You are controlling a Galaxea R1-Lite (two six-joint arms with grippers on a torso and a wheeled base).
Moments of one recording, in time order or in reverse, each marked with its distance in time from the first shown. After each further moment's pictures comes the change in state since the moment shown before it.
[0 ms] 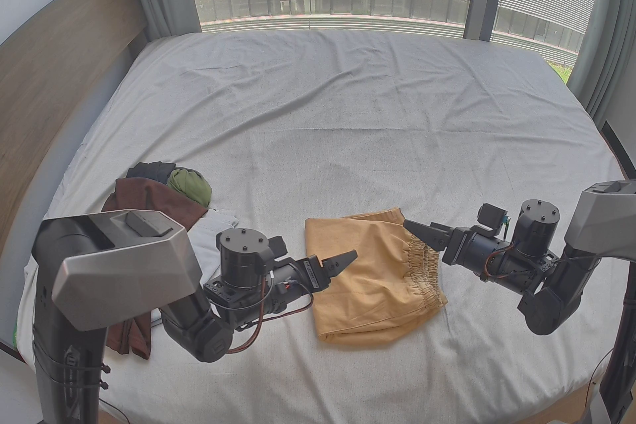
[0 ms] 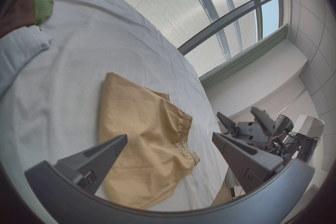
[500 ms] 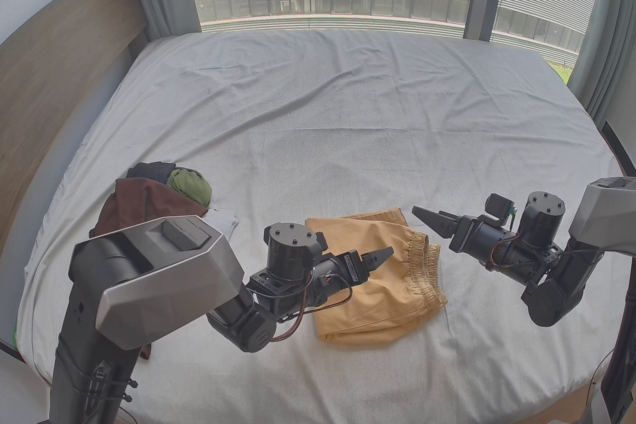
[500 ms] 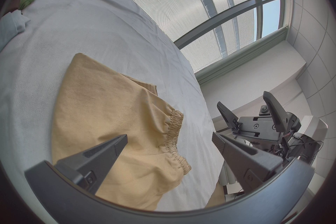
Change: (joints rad) left arm -0.077 0.108 -0.278 0.169 0.002 -0.052; right arm -0.039 -0.006 -0.034 0.001 0.002 0.004
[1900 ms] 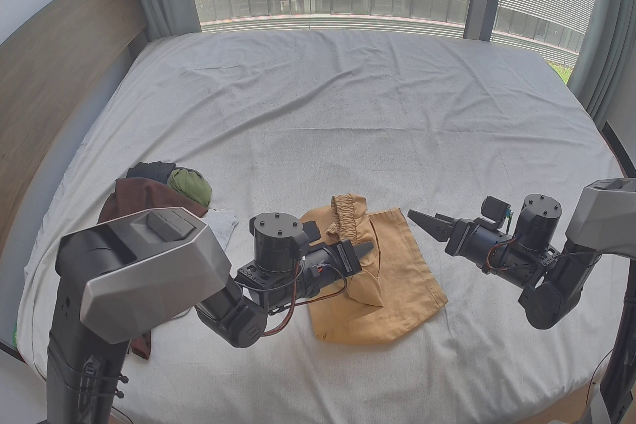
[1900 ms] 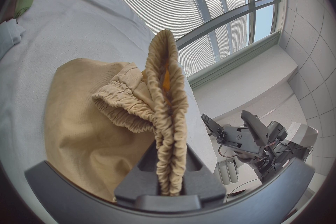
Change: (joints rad) left arm 0.024 -0.043 0.037 -0.067 -0.064 -0.016; right arm 0.019 0.008 0.003 -0.001 -0.015 -0.007
